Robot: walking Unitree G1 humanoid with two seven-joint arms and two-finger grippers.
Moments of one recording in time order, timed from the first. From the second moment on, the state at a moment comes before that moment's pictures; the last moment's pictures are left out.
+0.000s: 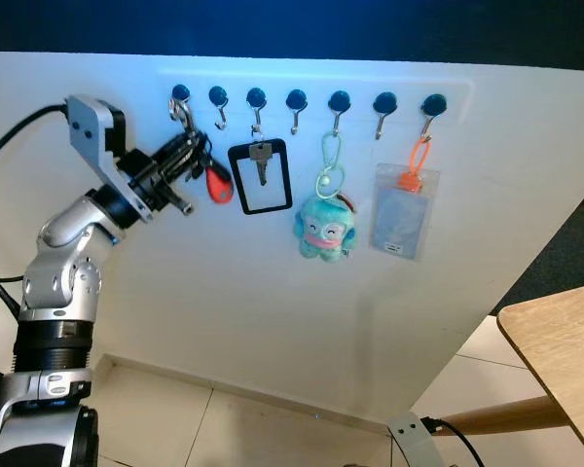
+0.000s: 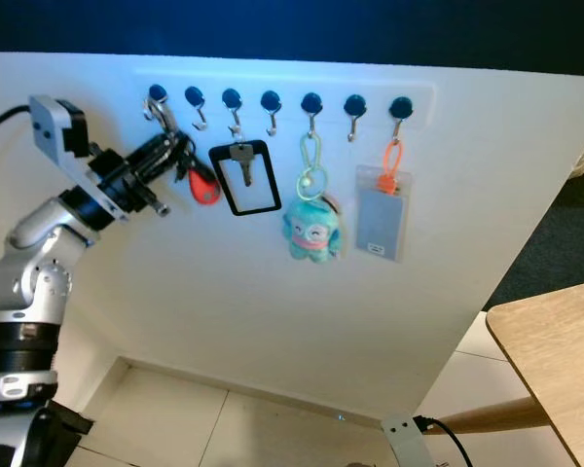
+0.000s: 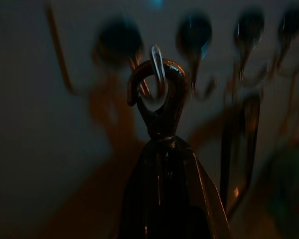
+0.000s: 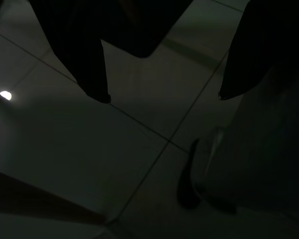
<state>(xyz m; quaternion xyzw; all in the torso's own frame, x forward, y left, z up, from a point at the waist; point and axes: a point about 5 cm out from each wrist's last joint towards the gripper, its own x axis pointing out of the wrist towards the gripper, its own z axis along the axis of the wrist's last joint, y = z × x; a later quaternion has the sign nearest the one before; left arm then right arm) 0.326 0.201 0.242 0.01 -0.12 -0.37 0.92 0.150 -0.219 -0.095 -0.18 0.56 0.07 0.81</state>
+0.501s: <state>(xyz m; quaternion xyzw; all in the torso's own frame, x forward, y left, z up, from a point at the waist) 0.328 0.210 0.242 0.08 -0.09 -0.34 0.93 0.142 -0.212 -0.099 -0.17 0.56 0.08 0.80</state>
